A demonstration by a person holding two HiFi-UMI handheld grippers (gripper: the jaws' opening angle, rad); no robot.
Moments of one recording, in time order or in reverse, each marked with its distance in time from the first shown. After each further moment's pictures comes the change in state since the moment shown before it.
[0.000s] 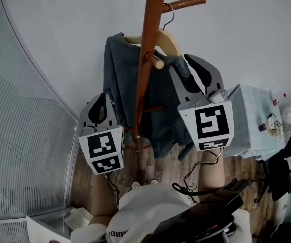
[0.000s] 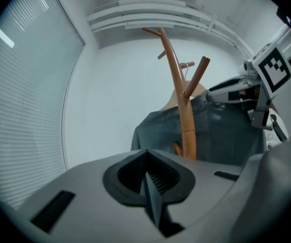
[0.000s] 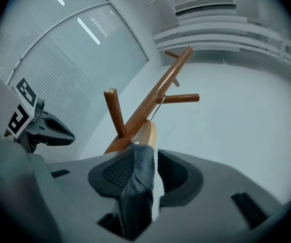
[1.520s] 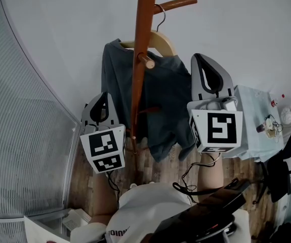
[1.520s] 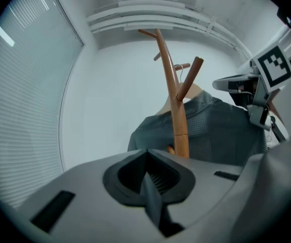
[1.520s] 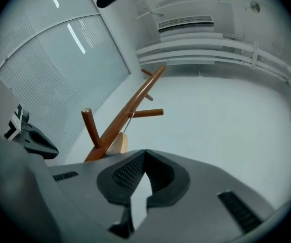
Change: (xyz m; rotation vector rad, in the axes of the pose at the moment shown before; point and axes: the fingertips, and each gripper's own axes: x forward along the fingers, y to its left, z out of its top) left arm 0.005 -0.019 0.007 -0.003 -0.017 -0.014; right arm -0.032 -0.051 0.011 0.076 -0.143 -0.208
